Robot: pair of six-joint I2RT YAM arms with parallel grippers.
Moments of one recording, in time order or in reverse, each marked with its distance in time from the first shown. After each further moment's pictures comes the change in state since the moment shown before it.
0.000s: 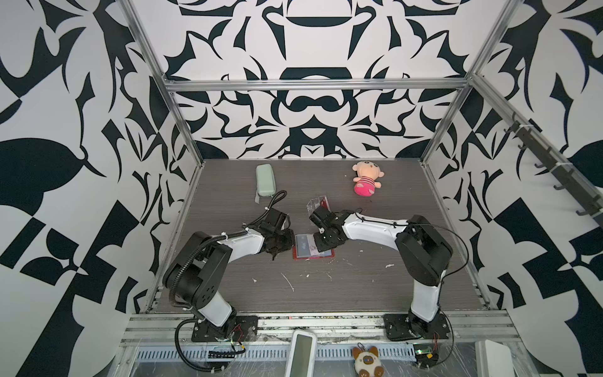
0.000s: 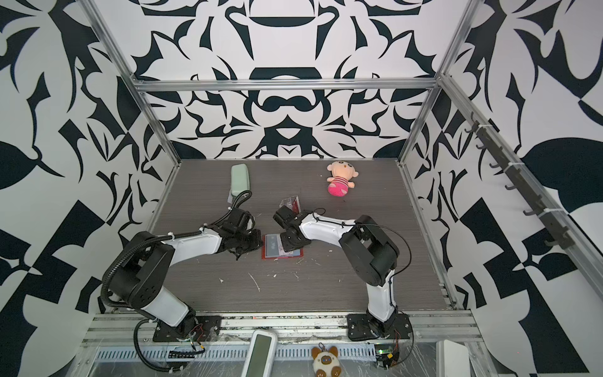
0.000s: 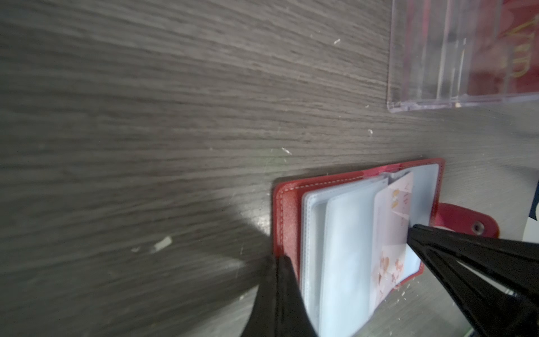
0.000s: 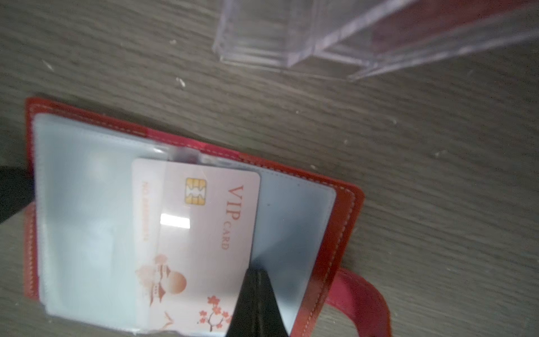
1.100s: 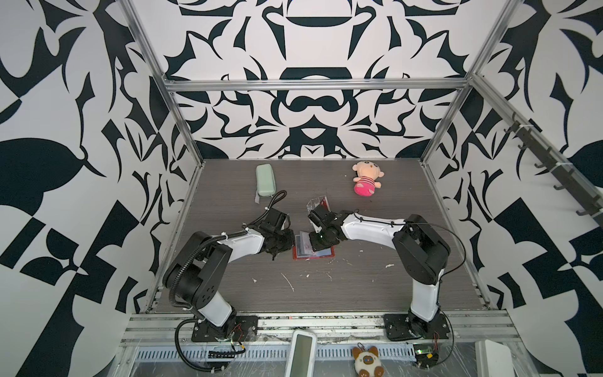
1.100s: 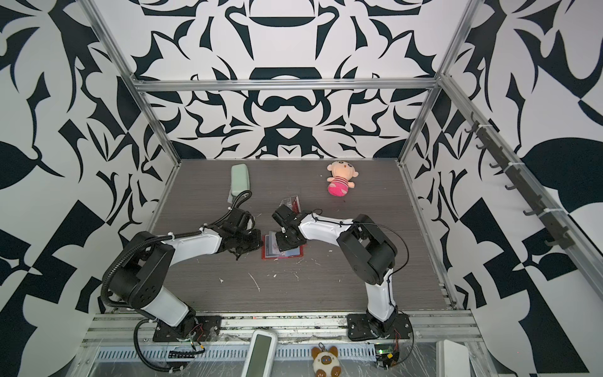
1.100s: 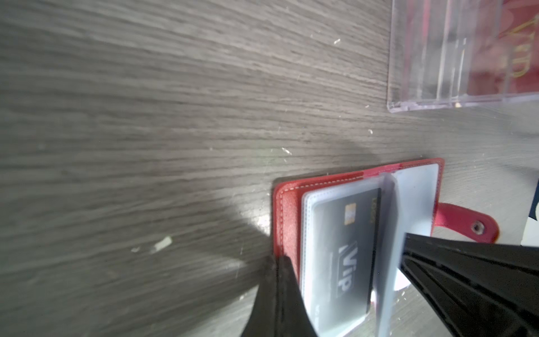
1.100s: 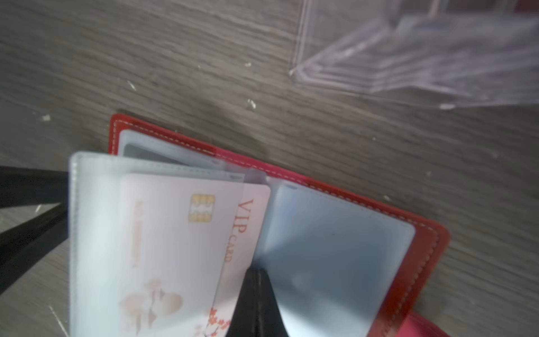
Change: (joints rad) left arm 0.000 0.001 0.000 0.000 0.001 0.000; right arm 0.000 0.016 -0.005 0.100 -0.112 -0.002
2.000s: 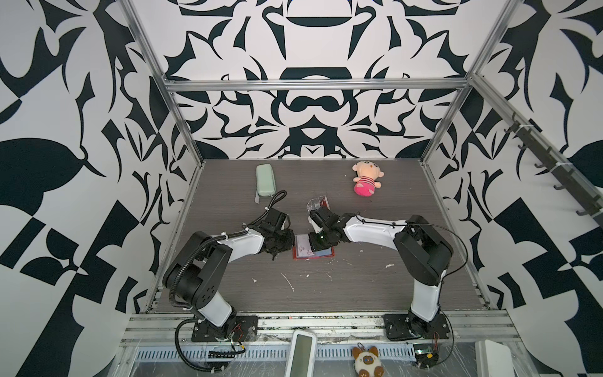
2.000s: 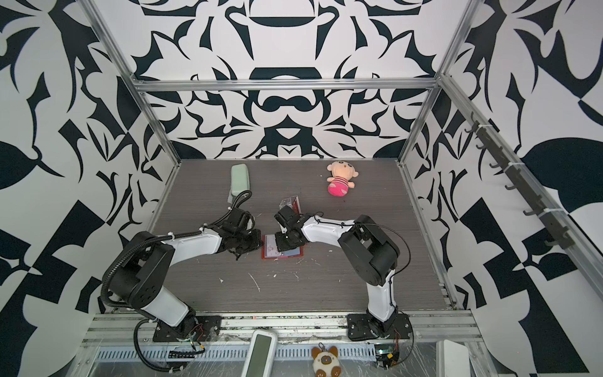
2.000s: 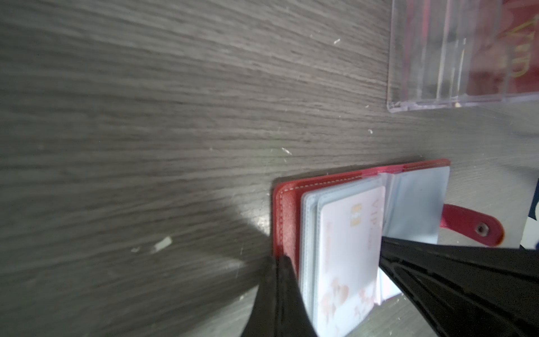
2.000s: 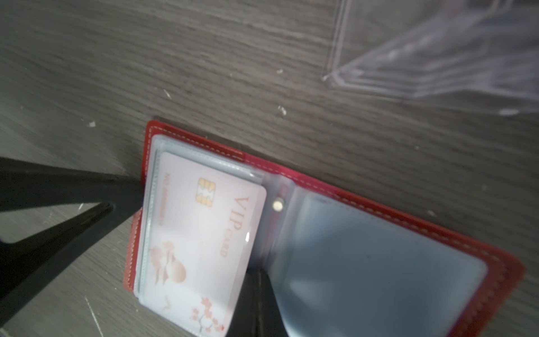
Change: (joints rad) left arm 0.000 0.000 -0.001 0.002 0.004 0.000; right arm -0.008 -0.026 -0.072 0.130 -0.085 0.023
